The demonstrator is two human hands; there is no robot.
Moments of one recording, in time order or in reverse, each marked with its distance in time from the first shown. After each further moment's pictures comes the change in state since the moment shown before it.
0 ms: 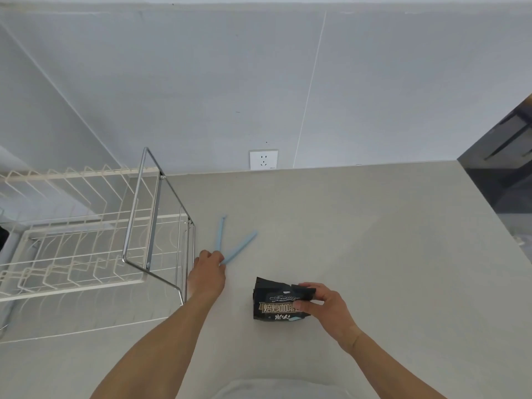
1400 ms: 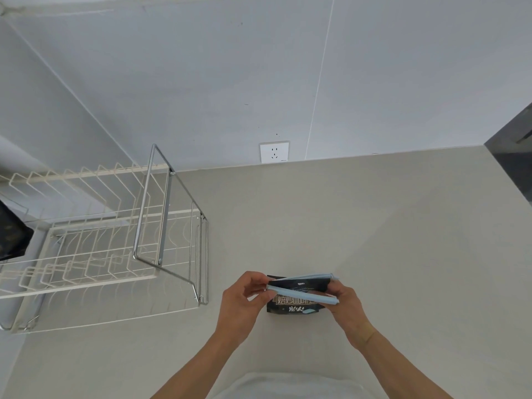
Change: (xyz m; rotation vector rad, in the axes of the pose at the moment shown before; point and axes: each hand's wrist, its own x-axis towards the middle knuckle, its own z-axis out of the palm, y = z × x) left_hand -0.103 0.043 -0.029 -0.962 -0.163 0.043; right_hand 0.005 0.014 0.002 0.149 0.005 -0.014
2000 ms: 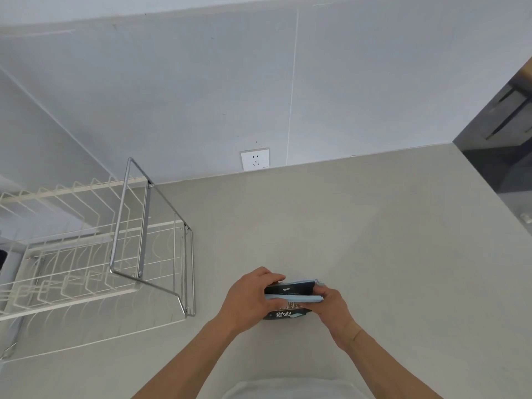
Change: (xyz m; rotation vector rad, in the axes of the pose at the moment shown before) left_hand 0.025 0.040 0.025 0.712 -0.386 0.219; right_hand -0.008 -0.005 0.002 0.020 0.040 0.062
